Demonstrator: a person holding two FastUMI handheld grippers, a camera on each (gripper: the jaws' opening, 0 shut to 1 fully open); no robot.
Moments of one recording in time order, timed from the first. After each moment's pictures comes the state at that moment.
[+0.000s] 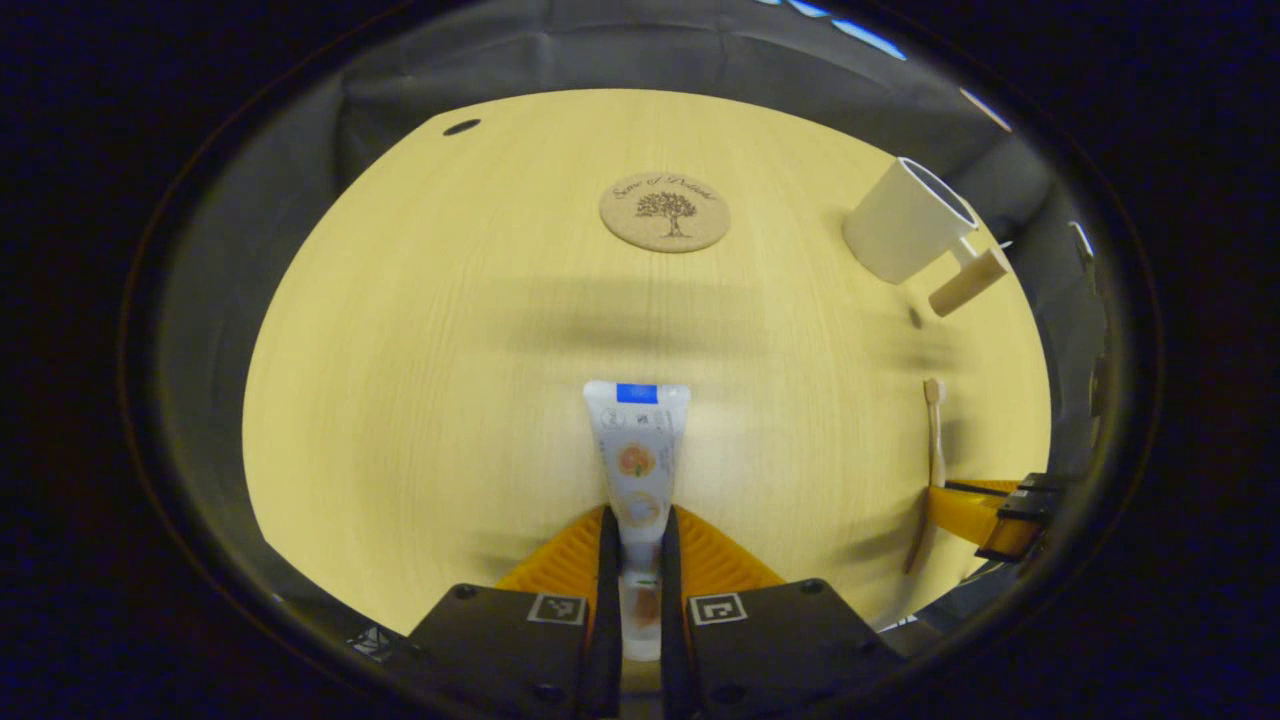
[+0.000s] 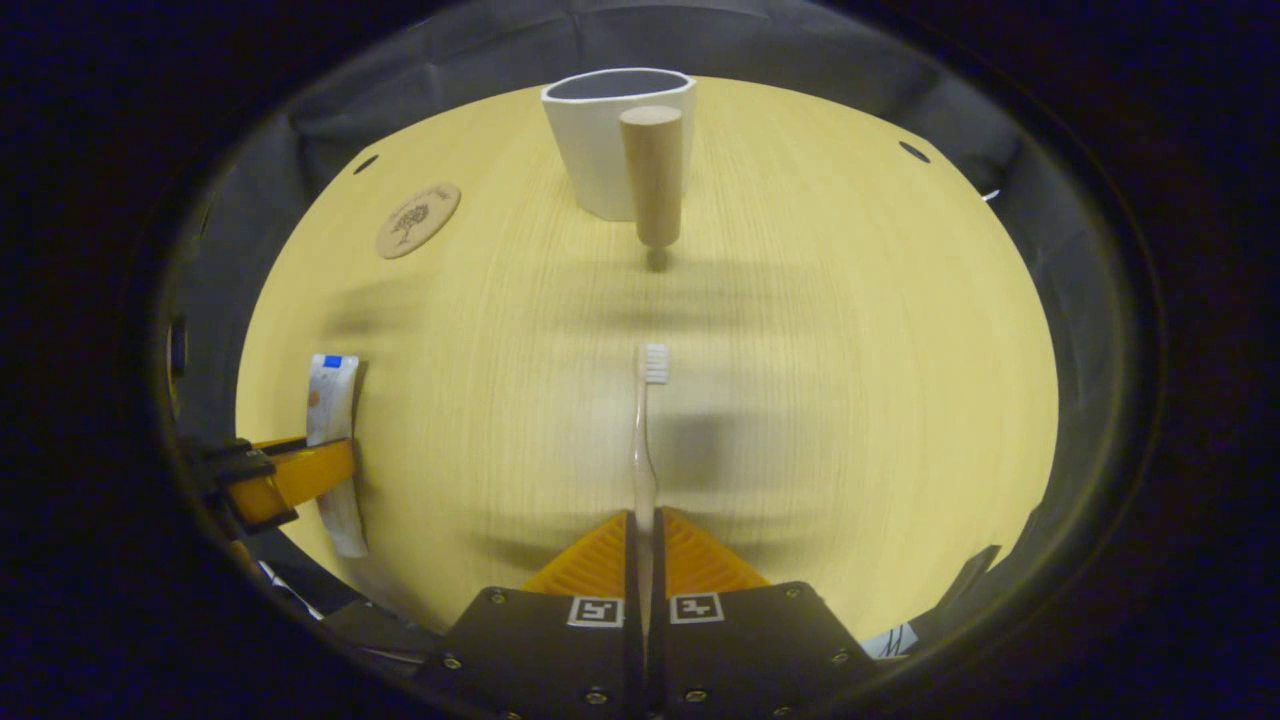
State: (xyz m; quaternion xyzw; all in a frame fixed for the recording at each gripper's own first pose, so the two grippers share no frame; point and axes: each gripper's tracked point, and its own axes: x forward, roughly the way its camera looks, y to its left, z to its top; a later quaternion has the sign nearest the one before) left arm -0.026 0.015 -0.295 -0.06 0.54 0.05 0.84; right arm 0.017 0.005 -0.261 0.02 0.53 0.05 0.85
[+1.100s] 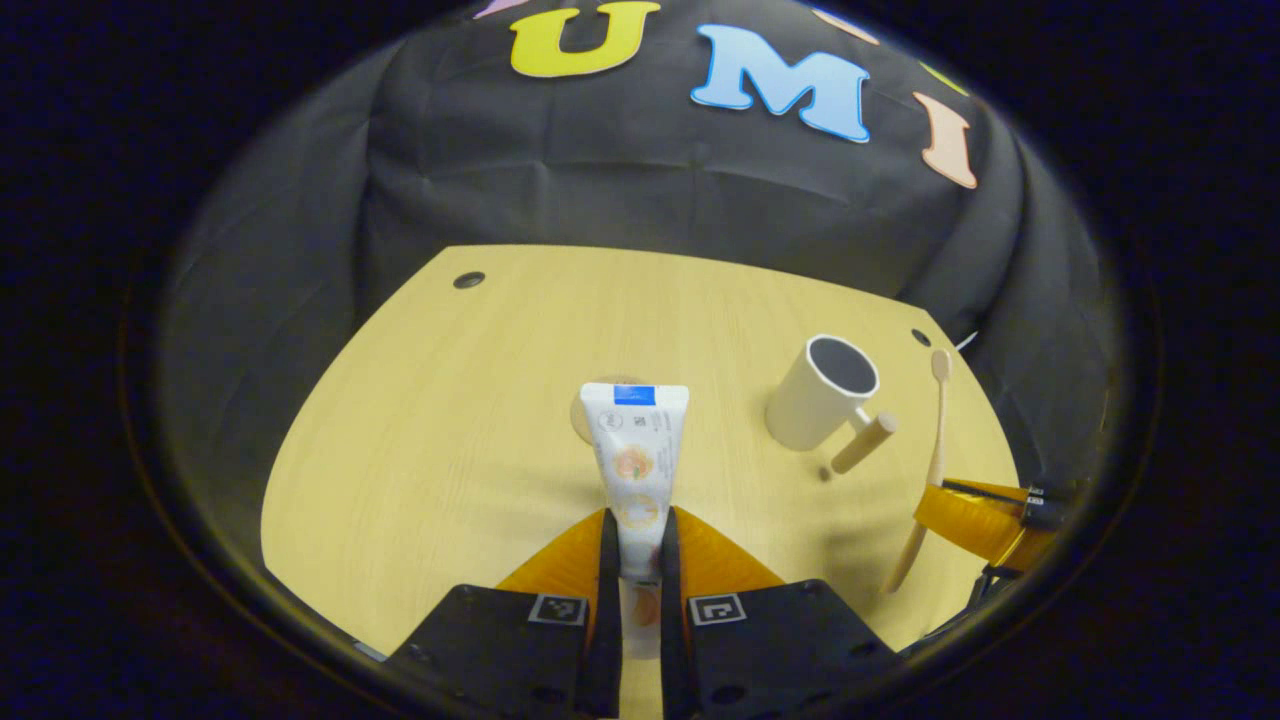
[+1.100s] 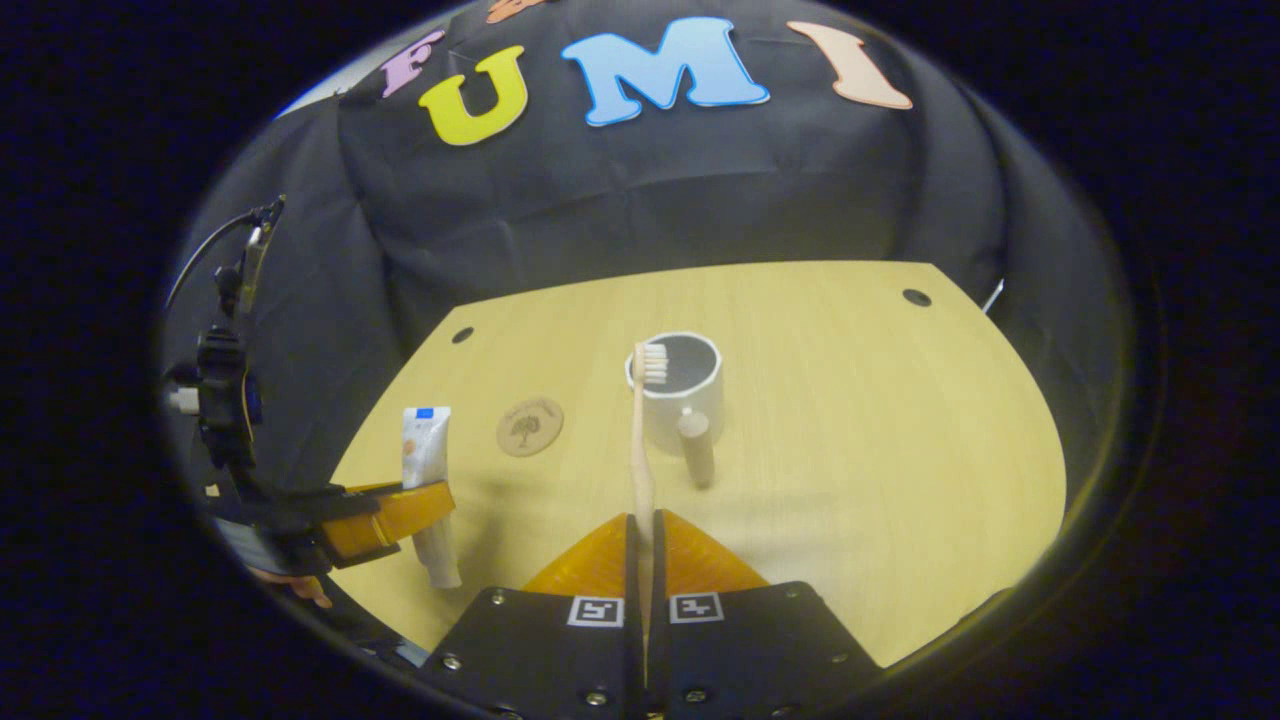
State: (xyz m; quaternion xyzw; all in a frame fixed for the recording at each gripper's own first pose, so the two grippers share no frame) left arm 0.048 -0.019 -0.172 -0.05 0.32 0.04 0.94; right arm 0.076 0.018 -0.105 0.07 0.24 0.12 0.96
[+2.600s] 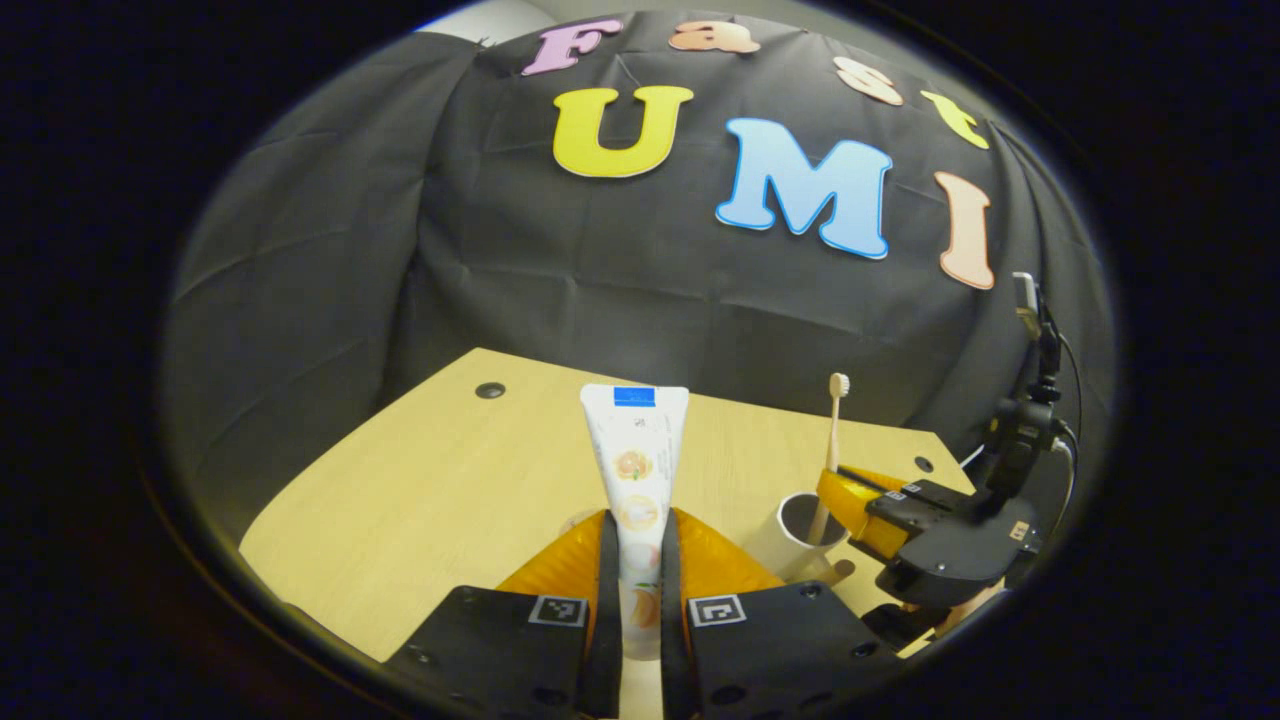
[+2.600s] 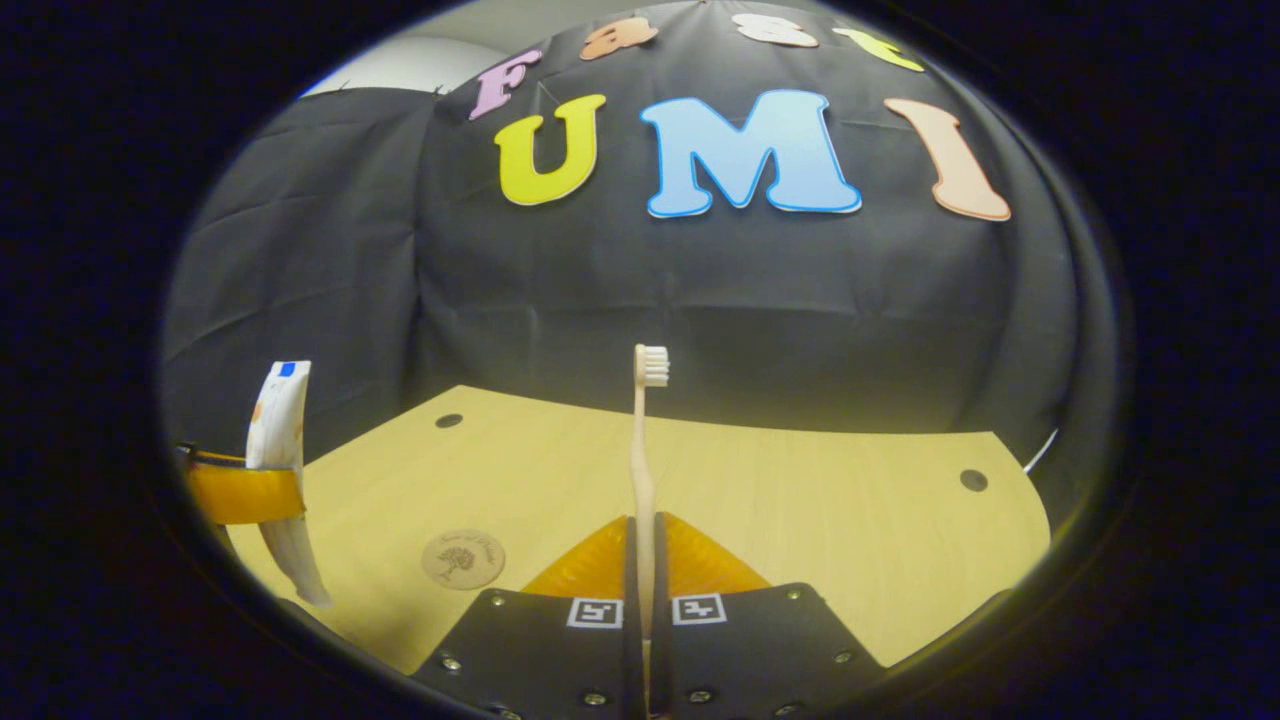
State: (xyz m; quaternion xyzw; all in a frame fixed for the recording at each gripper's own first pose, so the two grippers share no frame) left arm 0.098 -0.028 -0.088 -0.08 0.17 0.09 0.98; right arm 0.229 0.020 -0.066 -0.02 0.06 0.17 0.98
